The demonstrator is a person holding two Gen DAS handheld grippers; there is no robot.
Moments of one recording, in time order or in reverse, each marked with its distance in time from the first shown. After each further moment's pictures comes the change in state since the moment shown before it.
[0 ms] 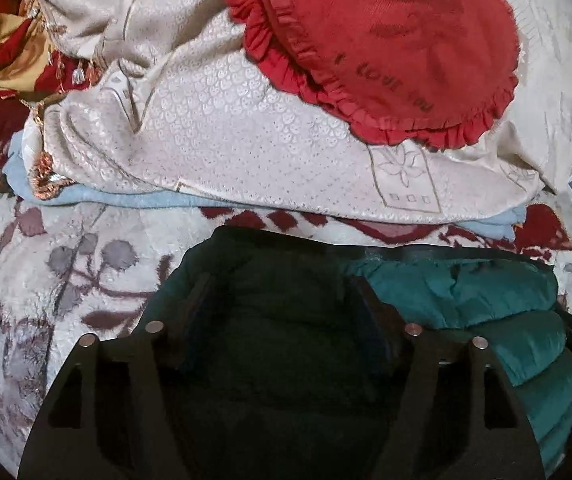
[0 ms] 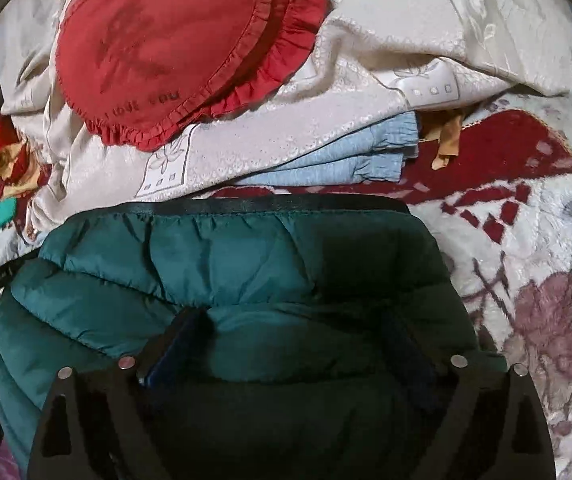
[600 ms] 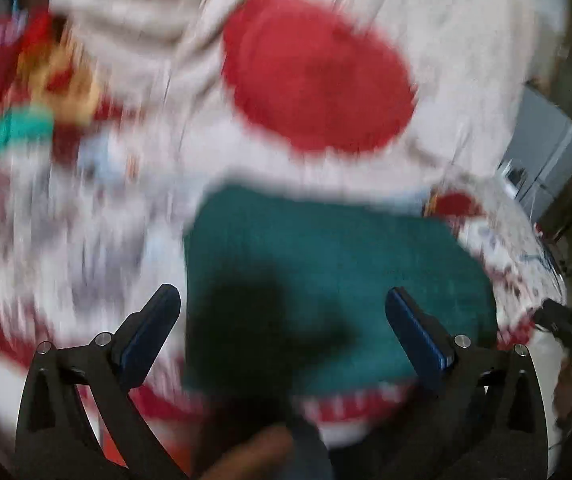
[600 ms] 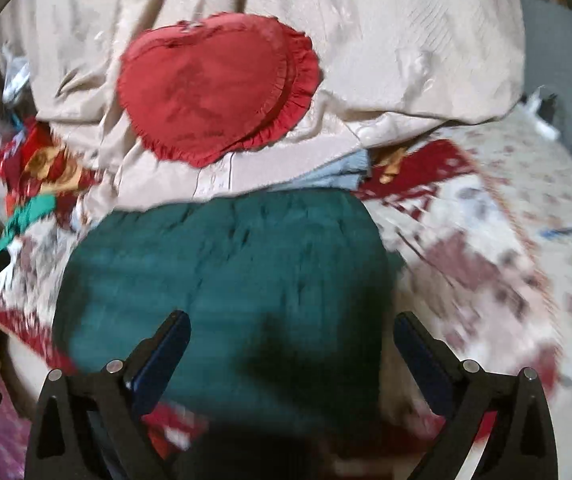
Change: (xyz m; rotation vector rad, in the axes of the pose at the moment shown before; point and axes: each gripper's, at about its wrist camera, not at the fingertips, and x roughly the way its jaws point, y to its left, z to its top) left arm -0.223 -0.008 -0.107 0.013 -0.056 -0.082; right arm -0.198 0.036 -0.086 -0.010 -0.100 -0.049
